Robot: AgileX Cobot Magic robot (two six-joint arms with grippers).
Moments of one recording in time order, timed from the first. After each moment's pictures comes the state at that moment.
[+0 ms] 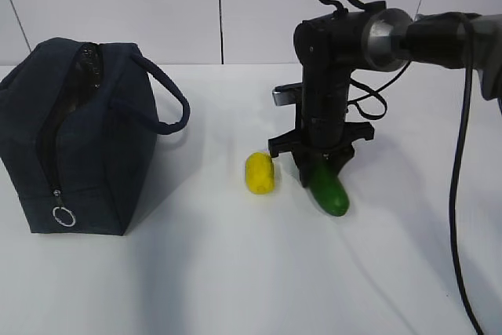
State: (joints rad) left arm 0.30 0.90 -1.22 -0.32 1.26 0.19; right arm 0.37 2.37 -1.90 -0.05 1.21 0.27
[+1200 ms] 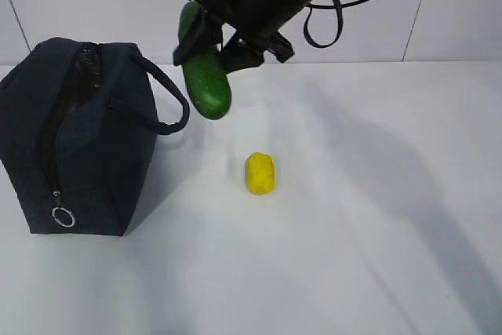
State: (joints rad) left arm 0.30 1.33 -1.21 -0.56 1.20 0.35; right arm 0.39 2.13 -2.01 0.73 1.16 -0.03
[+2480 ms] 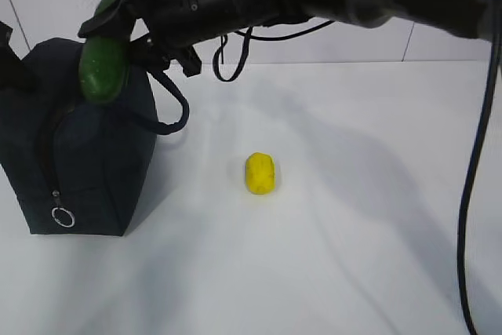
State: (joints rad) left arm 0.14 1.76 -1.33 -0.71 0.96 0.55; right arm 0.50 2.25 -2.01 1.25 0.86 -0.26
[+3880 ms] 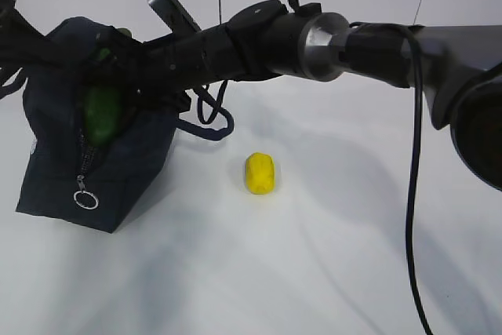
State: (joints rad) left arm 0.14 1.76 -1.34 -1.00 1.10 0.69; right arm 0.55 2.39 -2.01 1.34 0.68 -0.42
